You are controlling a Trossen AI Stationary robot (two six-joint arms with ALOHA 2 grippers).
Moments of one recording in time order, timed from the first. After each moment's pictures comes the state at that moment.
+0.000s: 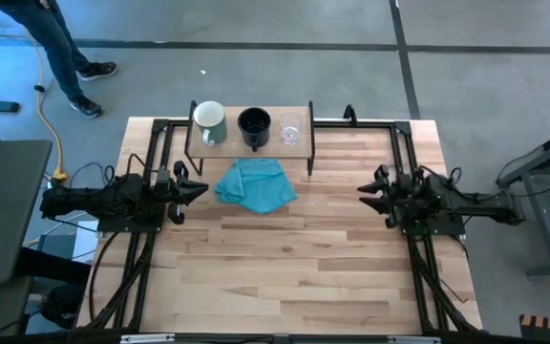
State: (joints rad) left arm 0.10 0.01 0.01 0.12 -0.15 -0.22; right arm -0.05 0.00 0.01 0.22 -0.08 0.18
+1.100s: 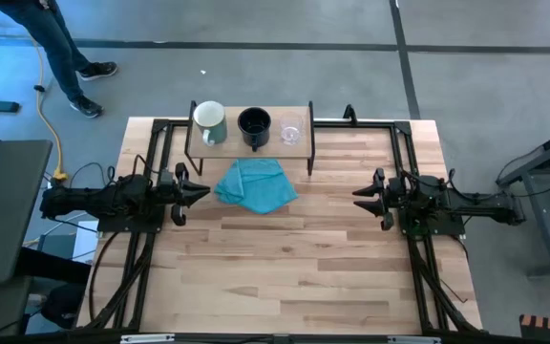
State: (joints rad) left arm 0.10 0.01 0.01 0.03 -0.15 -0.21; right arm -0.05 0.01 0.01 0.02 -0.06 0.16
